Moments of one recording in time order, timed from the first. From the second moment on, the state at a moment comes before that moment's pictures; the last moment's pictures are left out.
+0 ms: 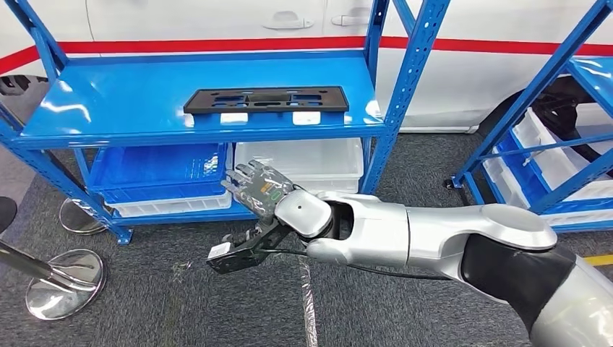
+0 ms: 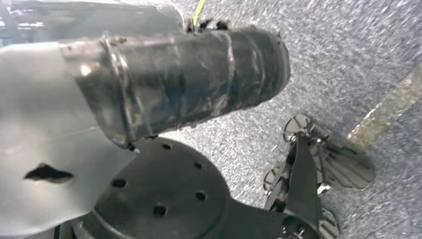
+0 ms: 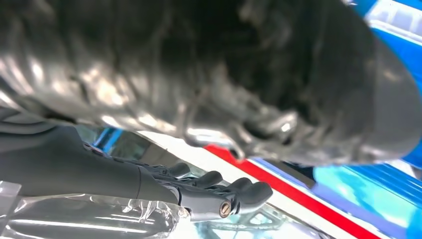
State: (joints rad) left arm -0.12 -0.28 1.38 -0.15 -1.13 0.34 -0.14; right arm -1.07 -0.22 1.34 -1.46 0.65 0.20 0.70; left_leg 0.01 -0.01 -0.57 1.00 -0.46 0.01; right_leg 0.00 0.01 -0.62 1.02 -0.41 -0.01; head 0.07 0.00
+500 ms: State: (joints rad) left arm -0.12 -0.27 1.38 -0.15 -1.13 0.35 -0.14; right arm -1.05 -0.22 1.32 -1.46 0.71 0.23 0.70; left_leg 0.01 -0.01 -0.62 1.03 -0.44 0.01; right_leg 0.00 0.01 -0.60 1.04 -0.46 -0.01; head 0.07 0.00
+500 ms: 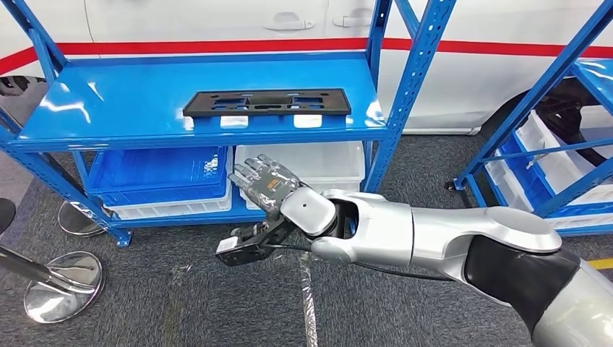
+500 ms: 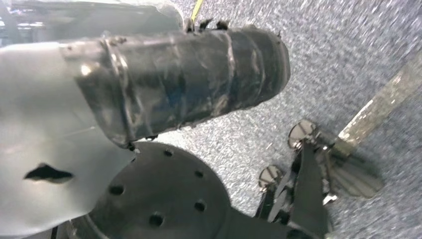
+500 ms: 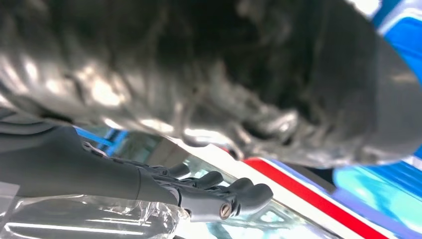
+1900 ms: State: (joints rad) left arm -0.12 -0.27 1.38 -0.15 -1.16 0.36 -0.15; right arm -1.02 -0.22 1.29 -1.47 0.74 0.25 0.70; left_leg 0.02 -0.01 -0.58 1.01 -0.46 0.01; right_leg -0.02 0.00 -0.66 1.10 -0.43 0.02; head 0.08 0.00
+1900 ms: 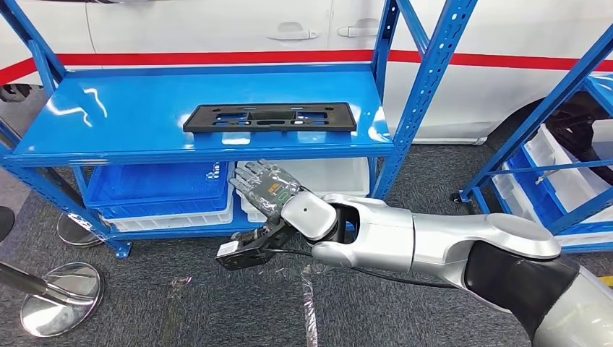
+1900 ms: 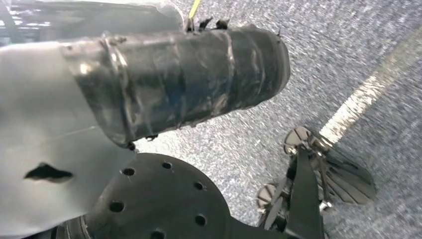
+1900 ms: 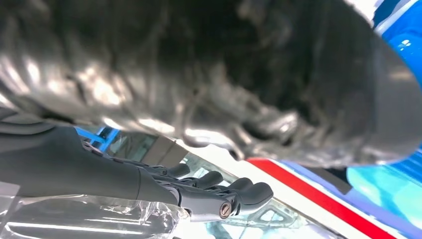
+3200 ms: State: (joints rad) left arm -0.12 -0.27 1.39 -0.15 -1.17 0.38 -0.17; right arm -0.99 -0.25 1.28 -1.49 0.86 0.19 0.70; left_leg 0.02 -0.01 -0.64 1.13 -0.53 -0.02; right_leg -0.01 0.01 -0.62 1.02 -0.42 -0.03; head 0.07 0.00
